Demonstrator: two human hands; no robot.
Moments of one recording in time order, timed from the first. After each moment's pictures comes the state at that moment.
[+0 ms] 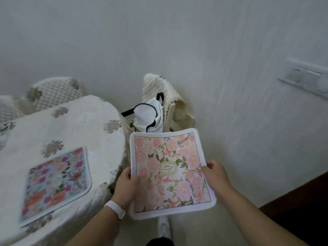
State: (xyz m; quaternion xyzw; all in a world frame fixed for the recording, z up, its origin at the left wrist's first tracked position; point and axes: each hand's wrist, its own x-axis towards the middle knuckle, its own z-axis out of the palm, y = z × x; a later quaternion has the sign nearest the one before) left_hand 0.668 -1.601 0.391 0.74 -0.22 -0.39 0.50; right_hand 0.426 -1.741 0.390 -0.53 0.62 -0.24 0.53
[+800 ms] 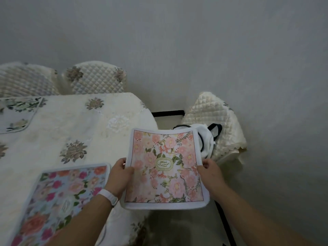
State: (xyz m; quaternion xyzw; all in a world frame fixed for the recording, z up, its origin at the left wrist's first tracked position) left_hand 0.954 -1.718 0.377 0.78 -0.08 -0.32 0.53; right_hand 0.754 -1.915 0.395 -0.67 0.53 -0.13 0.51
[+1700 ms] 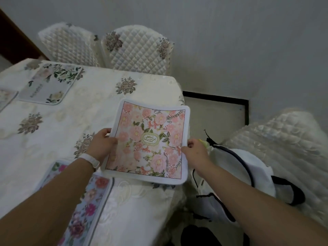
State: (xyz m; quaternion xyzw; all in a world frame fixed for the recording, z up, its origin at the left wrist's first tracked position) left_hand 1.171 -1.812 0.372 0.86 0.13 -0.20 0.46; right_hand 1.050 -2.072 0.312 -0.72 0.36 0.09 0.58
